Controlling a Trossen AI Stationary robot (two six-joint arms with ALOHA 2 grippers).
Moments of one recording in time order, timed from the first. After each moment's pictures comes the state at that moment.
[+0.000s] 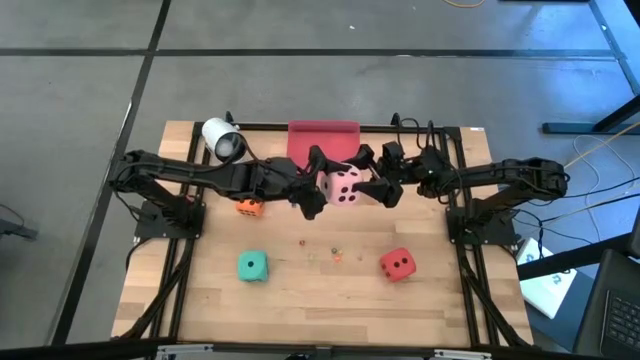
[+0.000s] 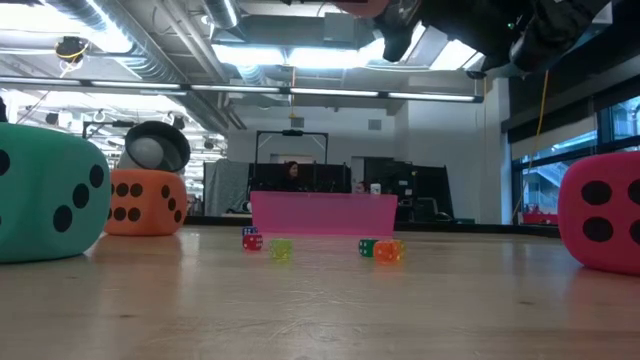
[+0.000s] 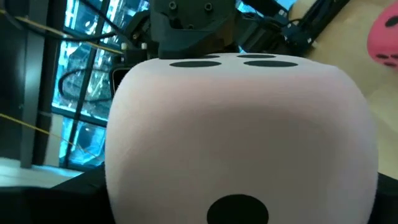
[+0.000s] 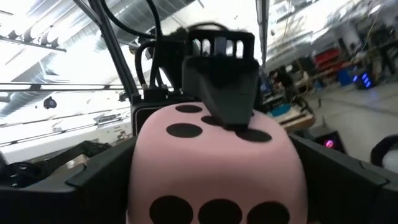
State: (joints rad) left arm 0.01 1.47 1.35 -0.04 -0.34 1.04; right arm -0.16 1.40 0.63 1.13 -0.41 0.60
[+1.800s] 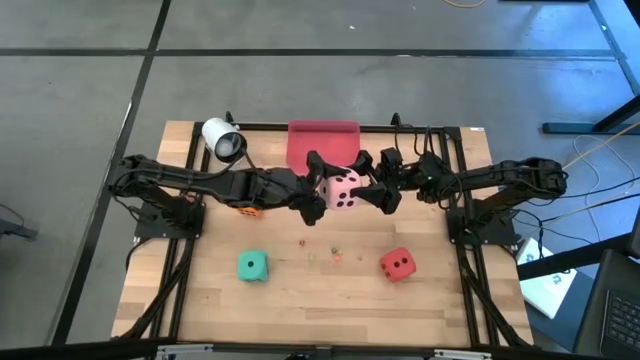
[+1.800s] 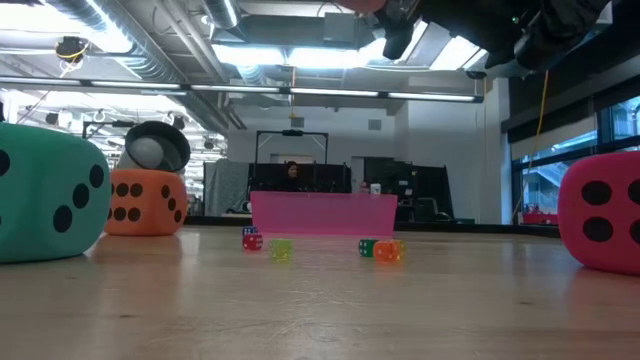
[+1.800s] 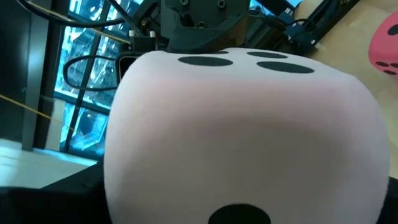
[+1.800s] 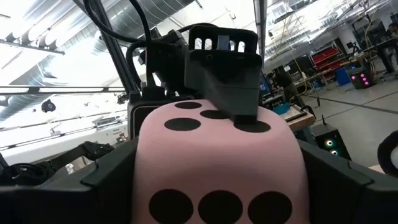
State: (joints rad) left arm 0.03 1.47 1.35 -0.05 -0.40 0.93; right arm -0.08 1.40 0.63 1.15 -0.34 0.57
